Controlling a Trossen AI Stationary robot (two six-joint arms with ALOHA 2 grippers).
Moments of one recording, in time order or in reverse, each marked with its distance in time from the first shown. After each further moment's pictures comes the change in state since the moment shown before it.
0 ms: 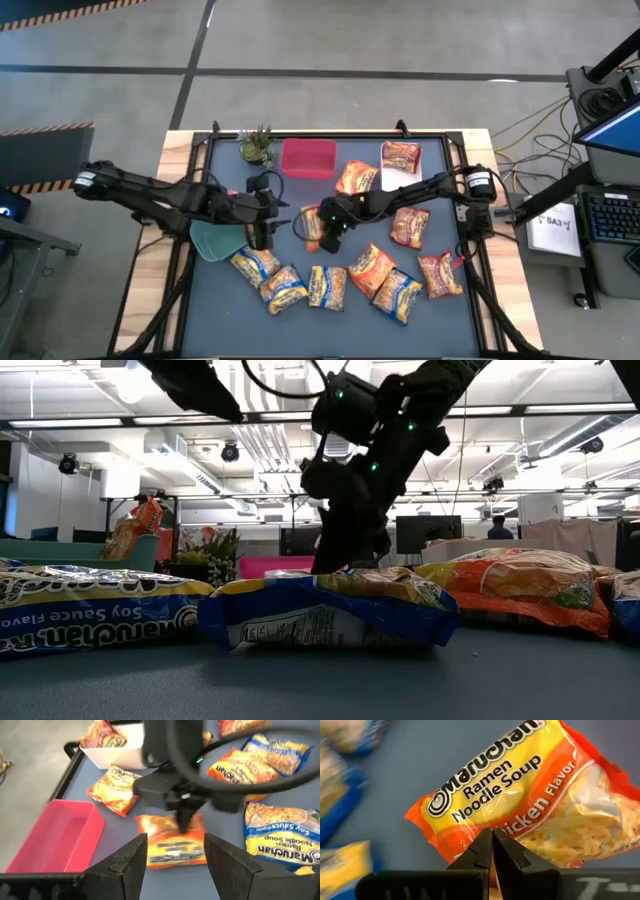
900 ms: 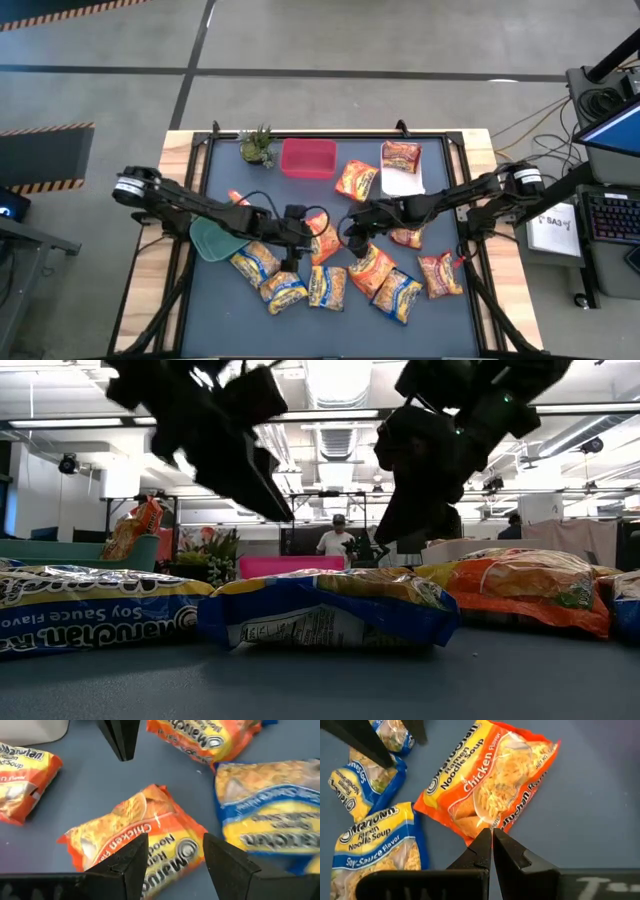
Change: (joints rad) left arm 0.018 0.425 -0.091 0.424 0.230 0.111; right arm 0.055 -0.365 -0.408 0.206 0.041 0.186
